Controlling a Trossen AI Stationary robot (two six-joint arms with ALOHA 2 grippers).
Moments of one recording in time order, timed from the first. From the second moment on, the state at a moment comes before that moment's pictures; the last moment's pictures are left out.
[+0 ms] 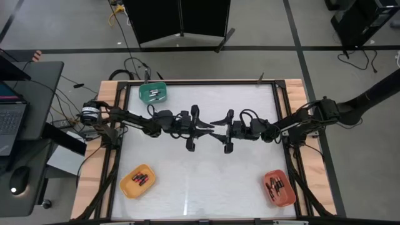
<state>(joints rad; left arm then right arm) 0.02 1.68 0.80 1.11 0.15 -0.02 0.05 1.55 0.46 1.22 0.16 -0.07</state>
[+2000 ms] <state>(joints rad) 0.97 1.67 1.01 -0.56 -0.21 -0.16 0.04 1.54 0.46 0.92 0.27 -0.02</state>
